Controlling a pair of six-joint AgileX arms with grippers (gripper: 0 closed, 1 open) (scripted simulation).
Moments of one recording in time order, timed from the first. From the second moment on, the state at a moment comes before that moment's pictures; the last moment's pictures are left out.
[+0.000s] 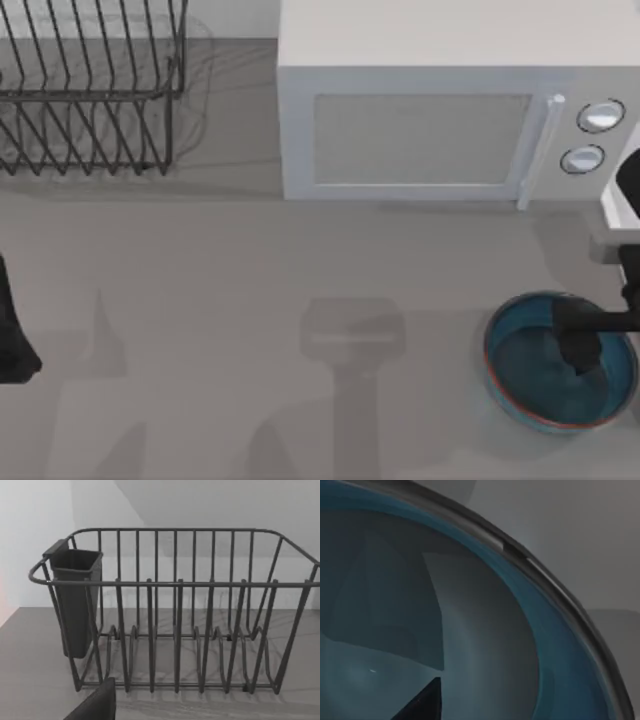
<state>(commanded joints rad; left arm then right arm) 0.00 0.00 0.00 0.00 0.00 0.00 0.22 1.69 0.89 -0.77 0.00 0.23</state>
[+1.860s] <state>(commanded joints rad) 0.00 0.00 0.00 0.00 0.00 0.00 0.21 1.59 1.26 -1.27 0.00 0.23</state>
